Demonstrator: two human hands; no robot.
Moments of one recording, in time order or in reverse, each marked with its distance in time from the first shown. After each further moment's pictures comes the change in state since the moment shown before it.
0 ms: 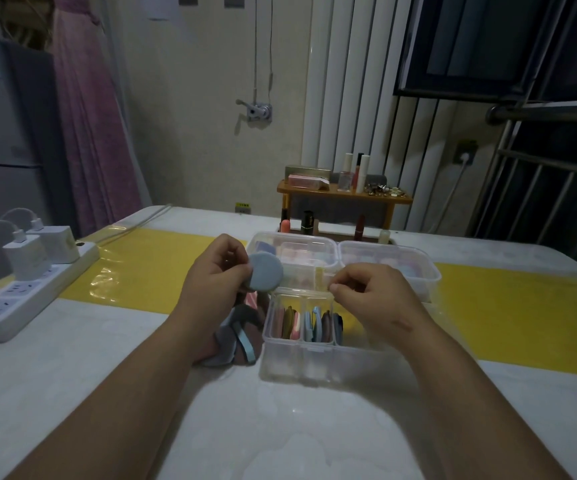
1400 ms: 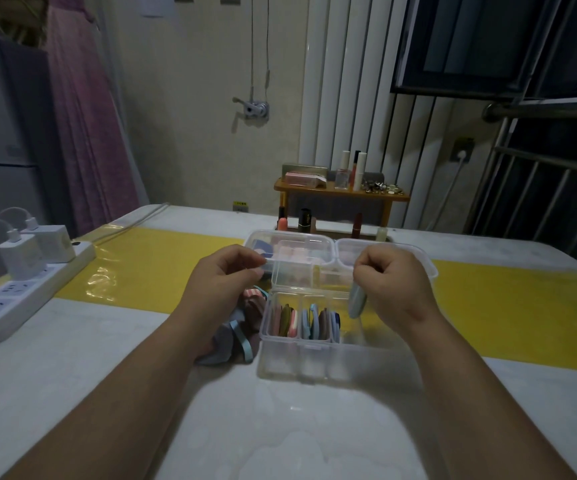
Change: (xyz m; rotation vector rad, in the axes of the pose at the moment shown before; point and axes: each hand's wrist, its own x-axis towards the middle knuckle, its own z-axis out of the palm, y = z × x) left_hand 0.000 -0.003 0.002 -0.058 -0.079 -0.023; right_hand 0.001 0.001 -0.011 0.108 0.254 -0.004
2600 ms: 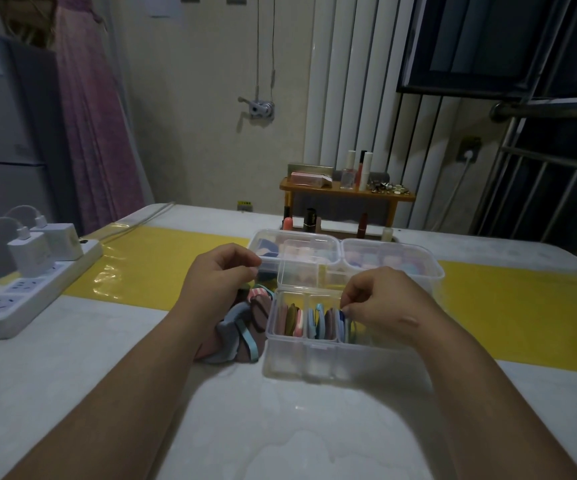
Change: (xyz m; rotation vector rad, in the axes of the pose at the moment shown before) left_hand 0.003 0.003 -0.008 0.117 0.084 -0.006; right_hand -0.003 -0.012 -0.001 -0.376 -0.426 0.223
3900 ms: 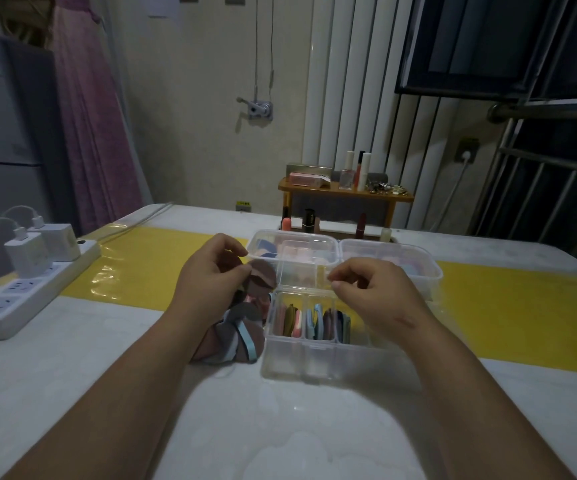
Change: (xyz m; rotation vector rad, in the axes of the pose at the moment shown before) left_hand 0.000 -0.001 -0.004 0.096 0.048 0.031; right_hand 0.003 0.005 0.011 0.258 0.201 -0.235
